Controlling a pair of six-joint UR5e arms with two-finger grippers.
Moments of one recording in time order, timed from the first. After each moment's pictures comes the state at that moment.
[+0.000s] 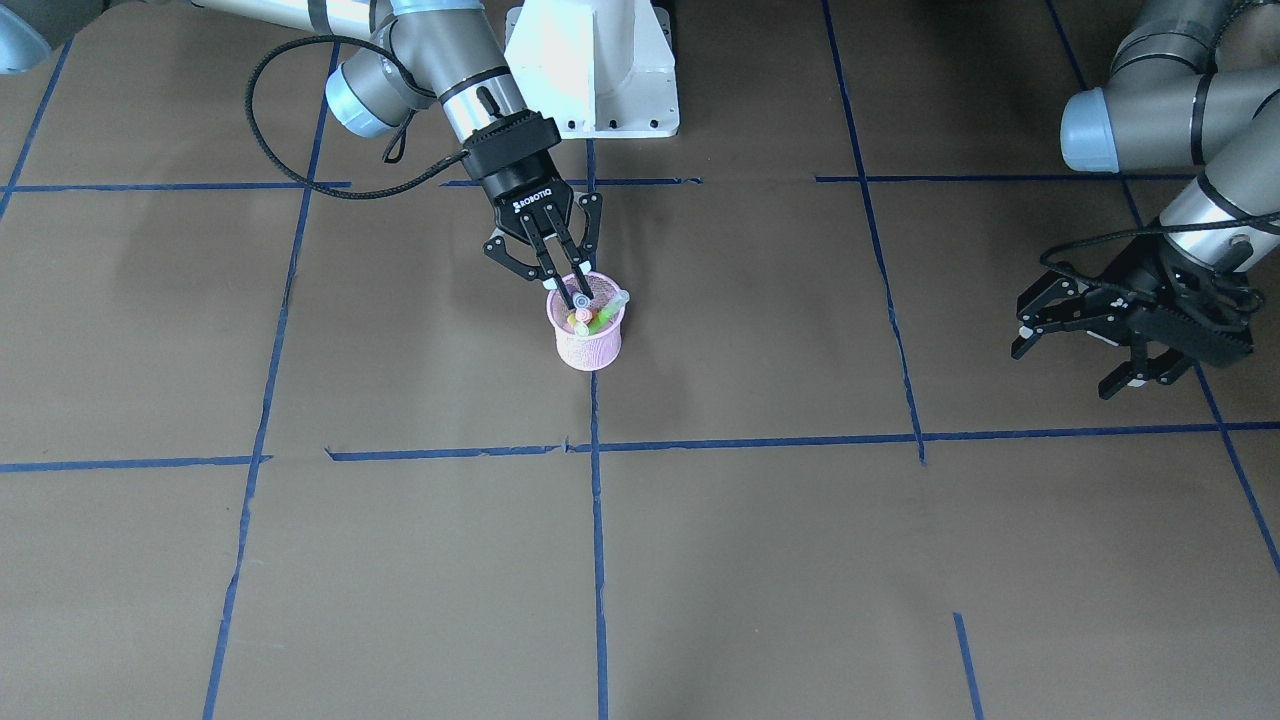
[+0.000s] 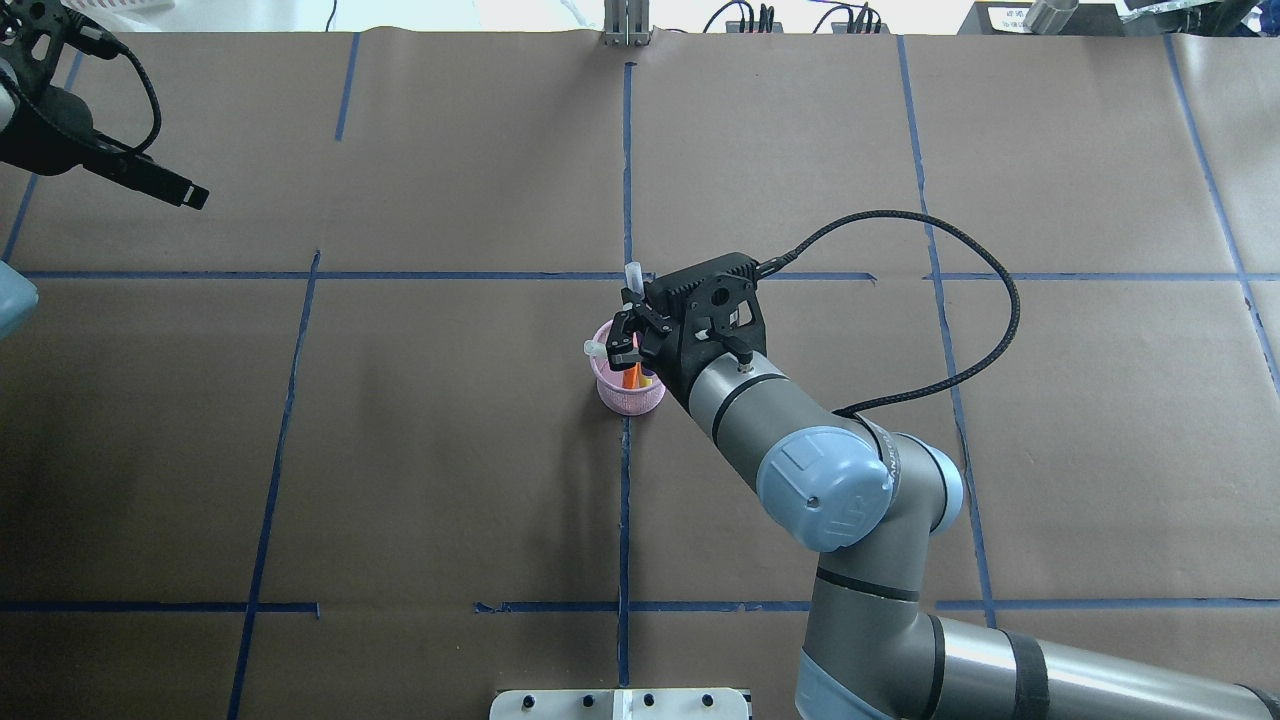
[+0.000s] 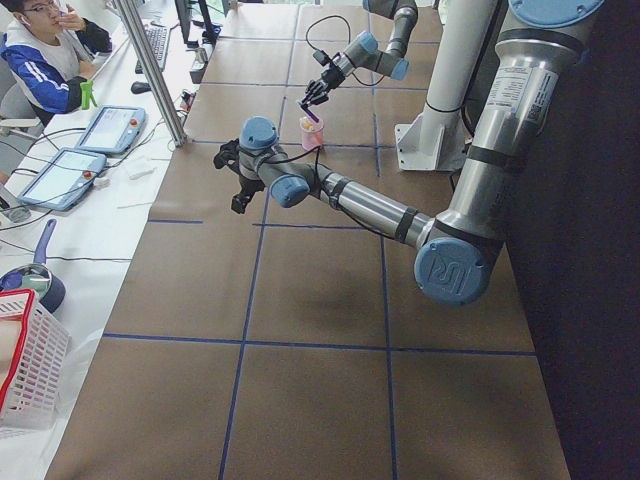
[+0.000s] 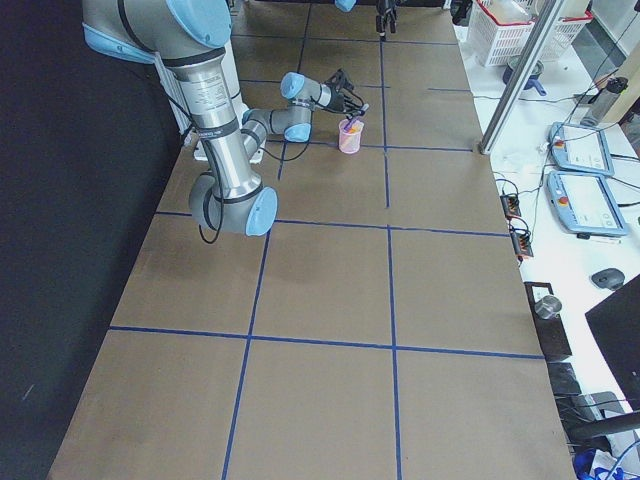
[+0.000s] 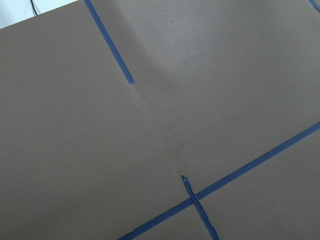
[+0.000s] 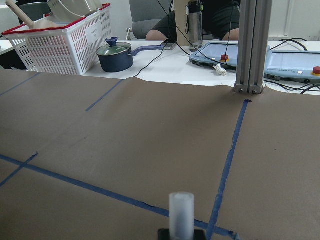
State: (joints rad) left arm -1.12 -1.83 -1.68 -2.04 -2.24 -0.38; right arm 0.32 -1.05 1.70 -0.80 1.06 0.89
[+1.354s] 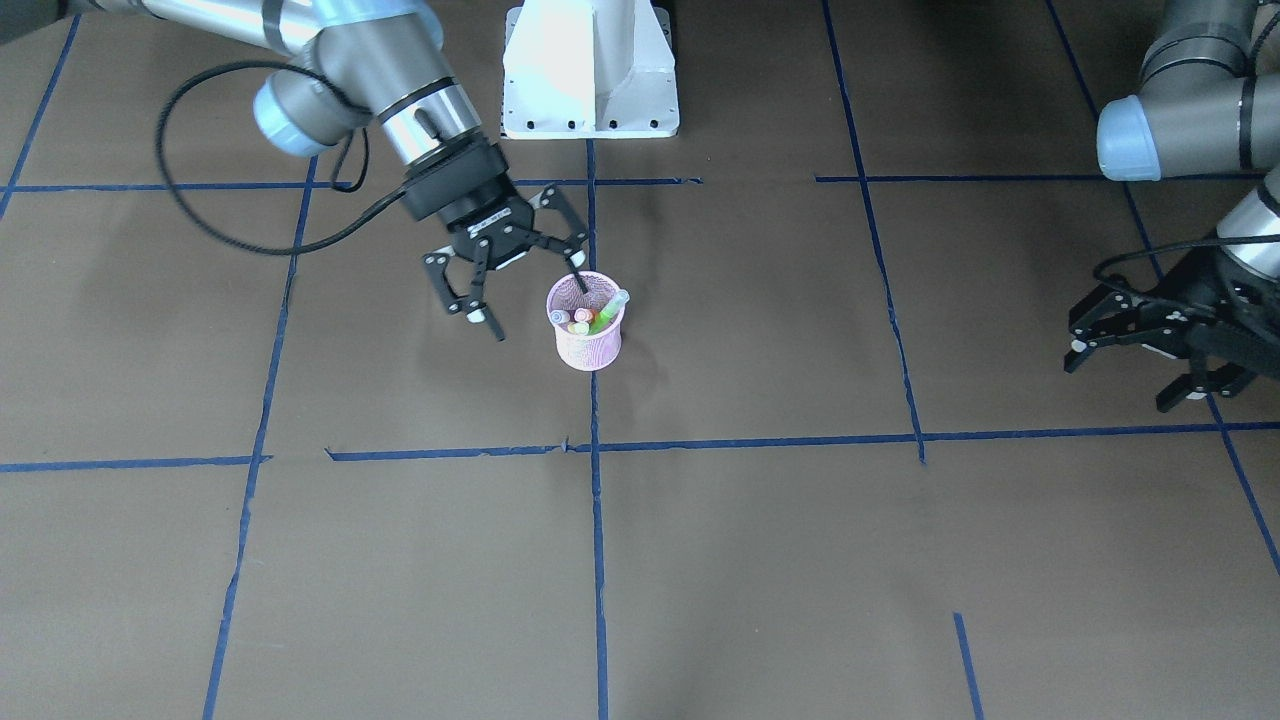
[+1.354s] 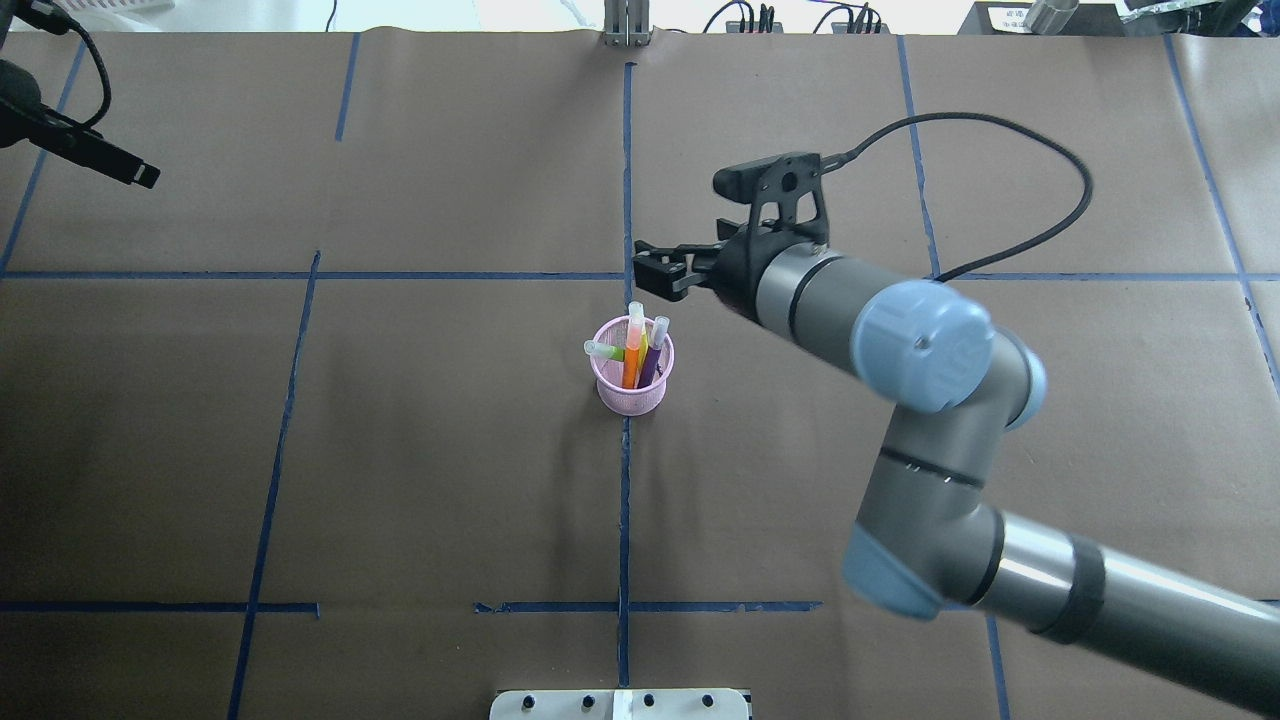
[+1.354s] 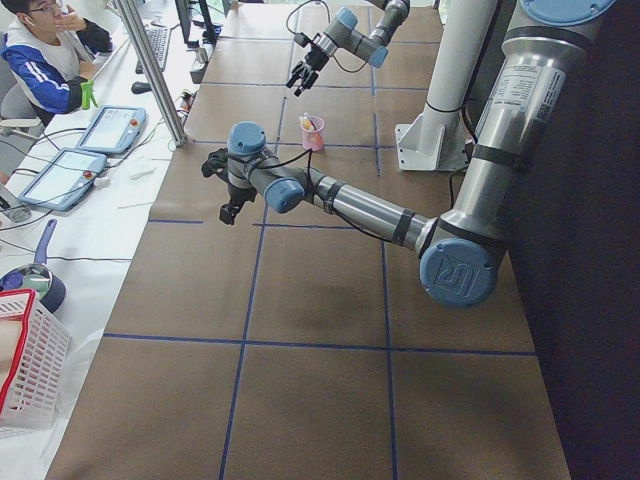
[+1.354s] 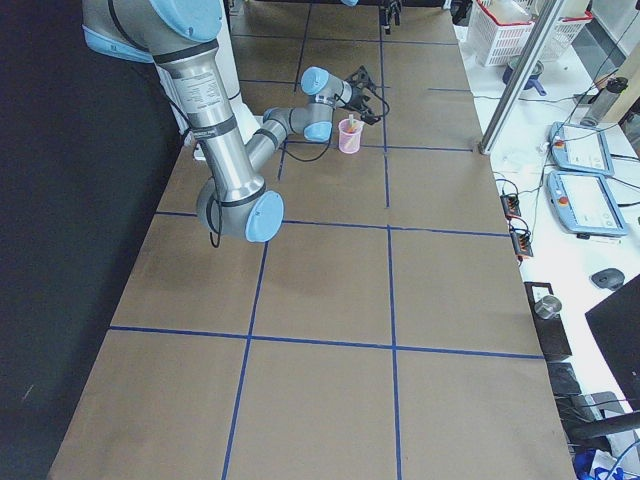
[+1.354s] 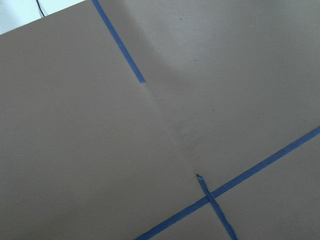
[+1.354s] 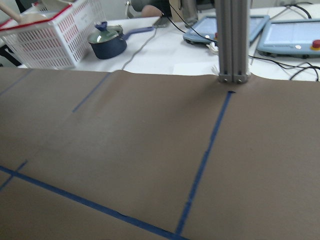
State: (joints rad) left arm -1.22 -1.83 -1.65 -1.92 -2.26 -0.25; right arm 0.58 -1.10 1.76 -0.86 1.49 0.94
